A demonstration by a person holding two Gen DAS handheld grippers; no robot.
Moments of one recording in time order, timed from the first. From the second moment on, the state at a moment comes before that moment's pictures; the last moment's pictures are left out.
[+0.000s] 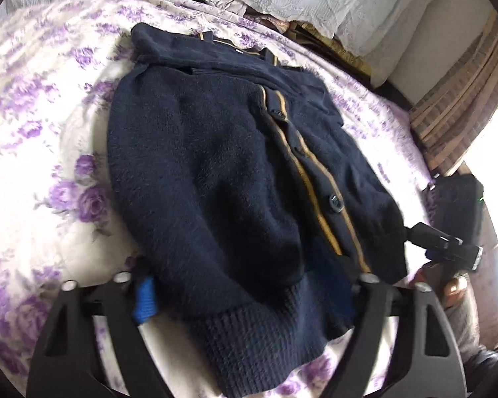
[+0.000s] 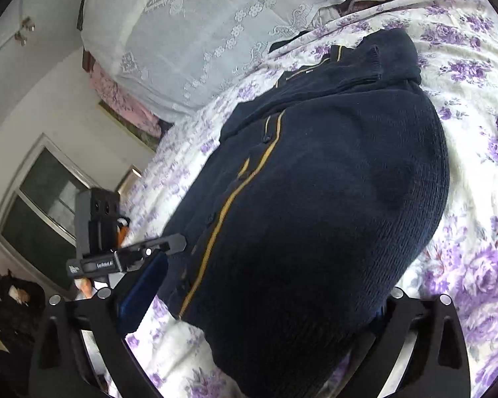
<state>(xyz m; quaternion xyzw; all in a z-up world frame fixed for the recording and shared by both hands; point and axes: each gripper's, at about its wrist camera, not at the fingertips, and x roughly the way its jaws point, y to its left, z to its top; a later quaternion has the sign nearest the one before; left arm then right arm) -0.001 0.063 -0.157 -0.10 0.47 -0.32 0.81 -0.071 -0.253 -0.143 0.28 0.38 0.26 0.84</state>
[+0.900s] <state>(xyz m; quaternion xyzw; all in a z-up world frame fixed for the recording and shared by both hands) -0.009 0.068 -0.152 -0.12 0.47 -0.35 0.80 -0.079 -0.262 -0.153 0.31 0.39 0.22 0.84</state>
